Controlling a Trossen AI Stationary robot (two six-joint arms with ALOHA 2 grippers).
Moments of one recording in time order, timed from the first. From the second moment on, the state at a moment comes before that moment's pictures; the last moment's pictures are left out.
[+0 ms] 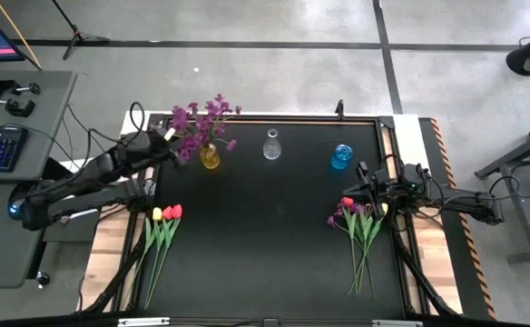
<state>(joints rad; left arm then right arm) 0.47 0.45 0.50 -0.42 -0.27 -0.07 -0.18 0.01 0.01 0.06 -0.35 0.18</state>
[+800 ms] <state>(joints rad) 0.47 0.44 0.81 -0.78 -0.22 -0.23 -0.18 0.01 0.01 0.06 -0.35 0.18</state>
